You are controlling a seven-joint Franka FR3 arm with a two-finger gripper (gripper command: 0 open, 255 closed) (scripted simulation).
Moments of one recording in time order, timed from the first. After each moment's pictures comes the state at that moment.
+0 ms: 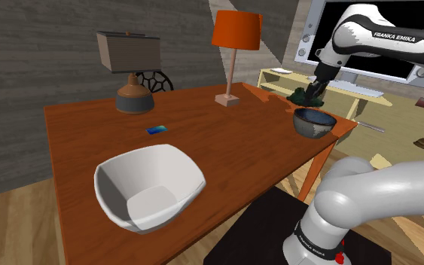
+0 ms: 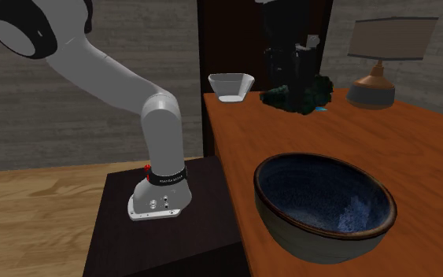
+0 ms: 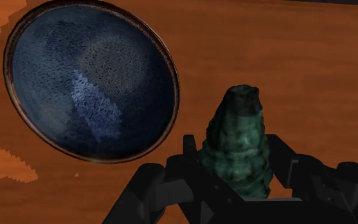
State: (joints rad) arm -0.09 -0.89 -0.61 -2.29 -0.44 1.67 -0.41
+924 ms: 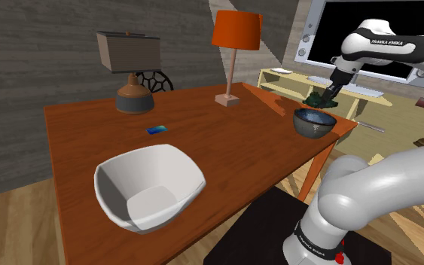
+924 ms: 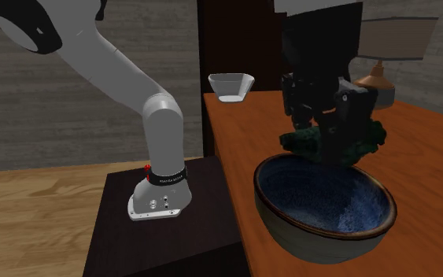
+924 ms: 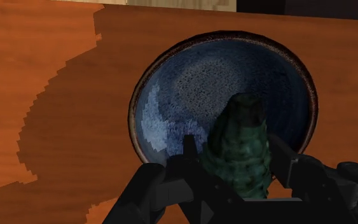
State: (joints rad) arm 0.01 -0.73 -0.94 -2.10 -0.51 1.76 -0.65
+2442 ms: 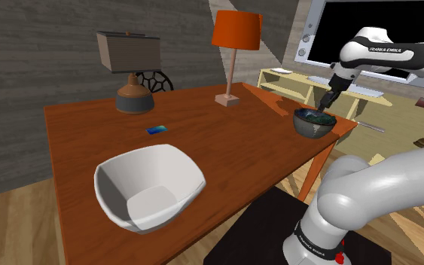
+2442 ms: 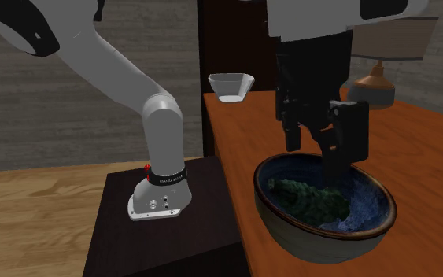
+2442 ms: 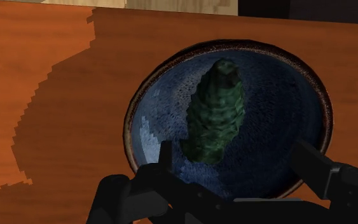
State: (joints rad) arm -0.01 -0.75 -0.96 -2.15 -0.53 1.81 -0.65
